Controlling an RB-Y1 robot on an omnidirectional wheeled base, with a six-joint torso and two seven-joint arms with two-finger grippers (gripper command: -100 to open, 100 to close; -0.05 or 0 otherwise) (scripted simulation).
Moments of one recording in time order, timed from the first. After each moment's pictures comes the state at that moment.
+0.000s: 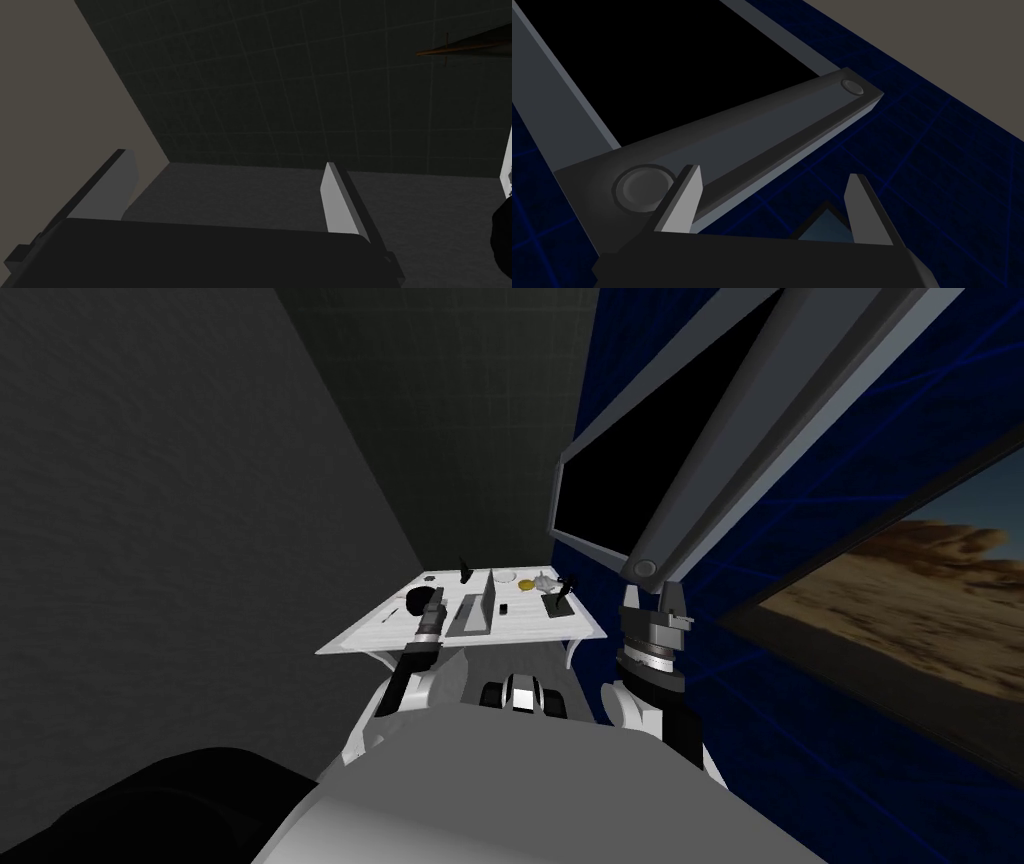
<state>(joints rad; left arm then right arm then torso) 0.54 0.11 0.10 -2.24 0.05 -0.23 -0.20 0.50 0.01 0.05 -2.32 -0.09 -0.61 0.15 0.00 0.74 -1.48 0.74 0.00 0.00</state>
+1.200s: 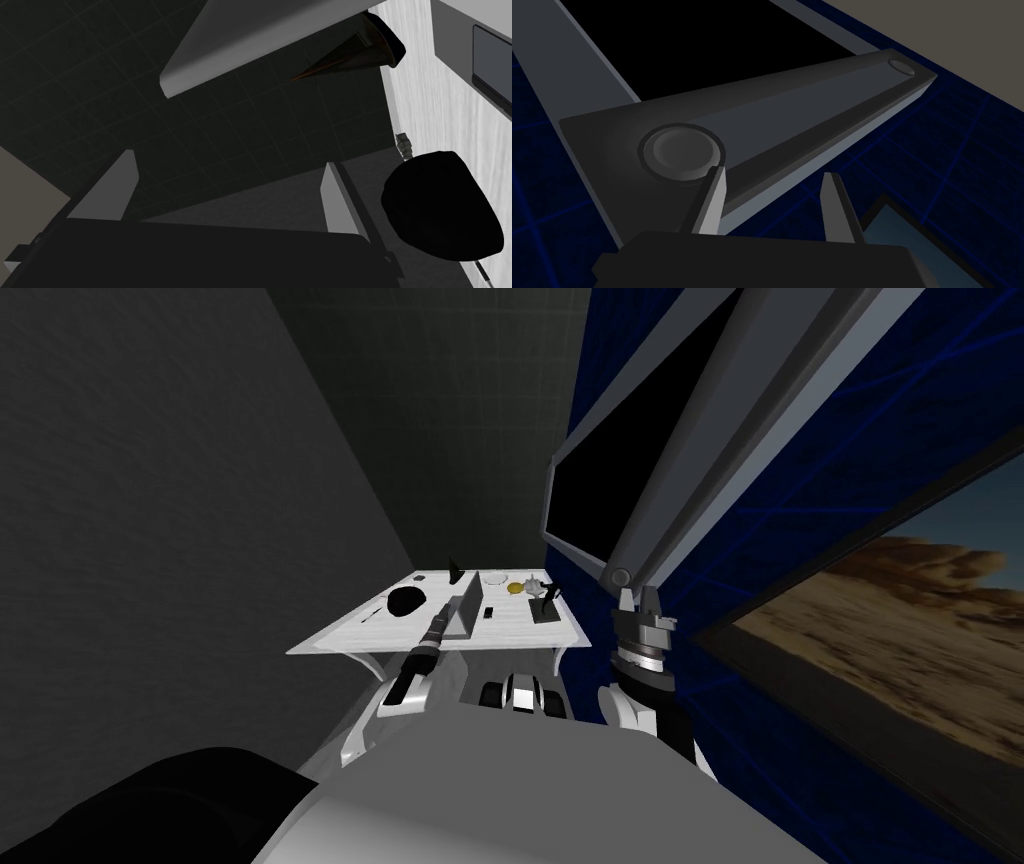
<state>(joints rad) 0.54 0.17 0.14 -2.10 -0.02 -0.01 -0.26 0.52 0.01 0.08 -2.30 -0.08 -0.60 0.14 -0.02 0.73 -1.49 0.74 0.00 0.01</state>
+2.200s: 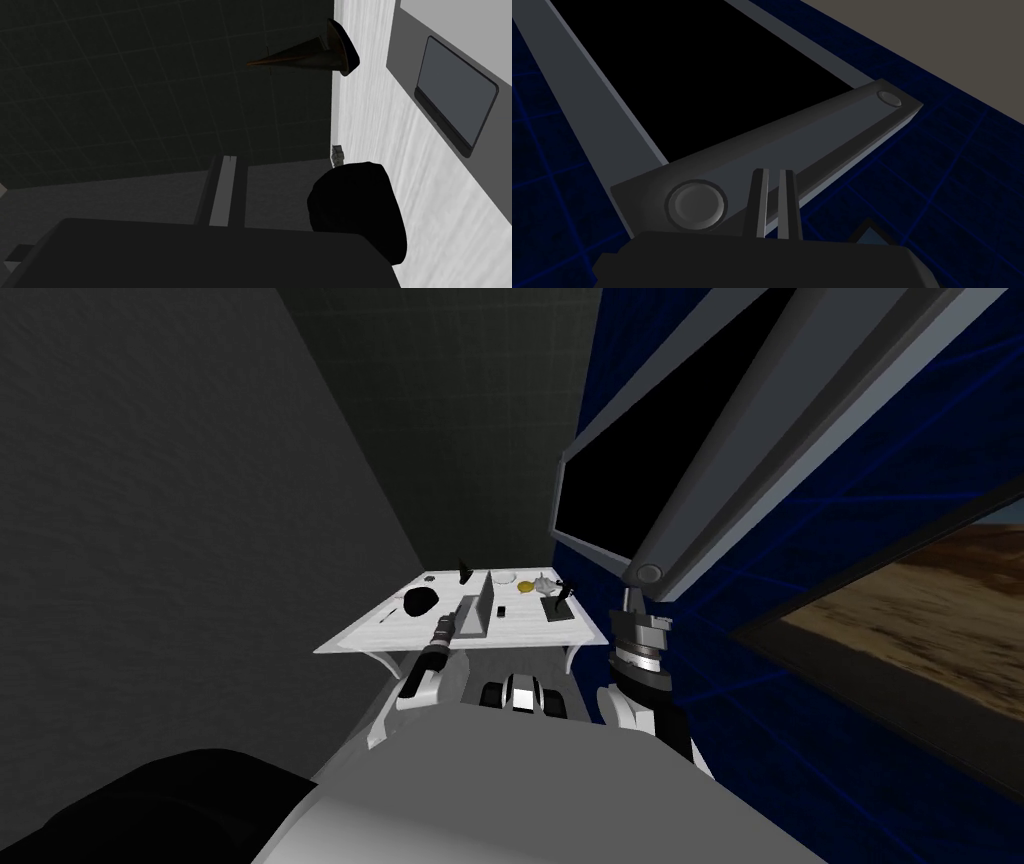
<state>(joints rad) 0.48 0.09 0.11 -2.01 0.09 -0.01 -0.14 0.52 0.00 0.09 -2.29 -0.08 -0.59 0.14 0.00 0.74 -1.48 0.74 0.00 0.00</state>
